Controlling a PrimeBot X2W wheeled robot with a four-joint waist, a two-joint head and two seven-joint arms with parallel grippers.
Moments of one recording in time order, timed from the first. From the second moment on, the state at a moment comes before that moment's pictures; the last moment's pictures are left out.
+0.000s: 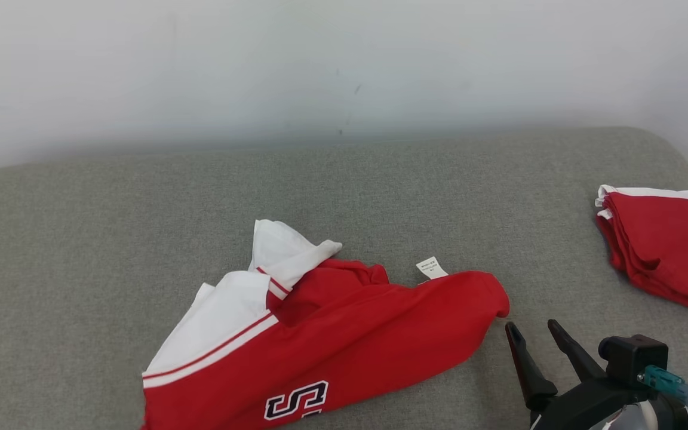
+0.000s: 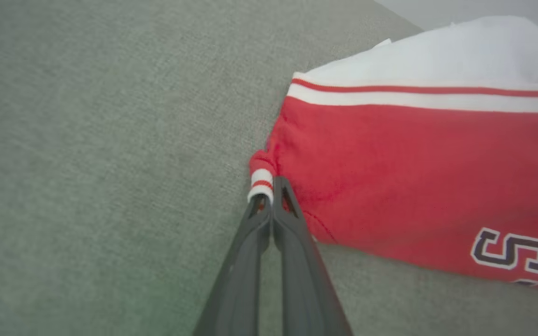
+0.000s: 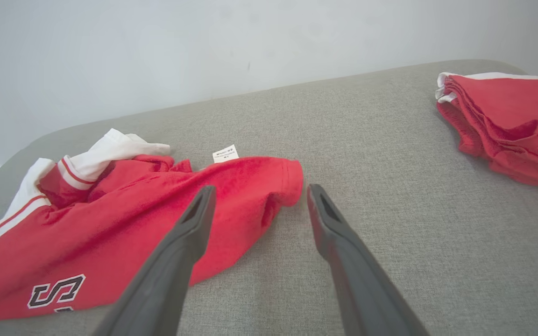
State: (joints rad) left arm 0.05 0.18 -0.20 0.37 -0.75 0.19 -0.20; right arm 0.05 -0.07 0.02 -0.05 0.27 0.13 0.24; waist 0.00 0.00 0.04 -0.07
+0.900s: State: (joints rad) left arm 0.06 0.28 -0.22 0.04 -0.55 0.18 -0.26; right arm -0.15 -0.08 0.11 0.16 0.21 0.13 0.51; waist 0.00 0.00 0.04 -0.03
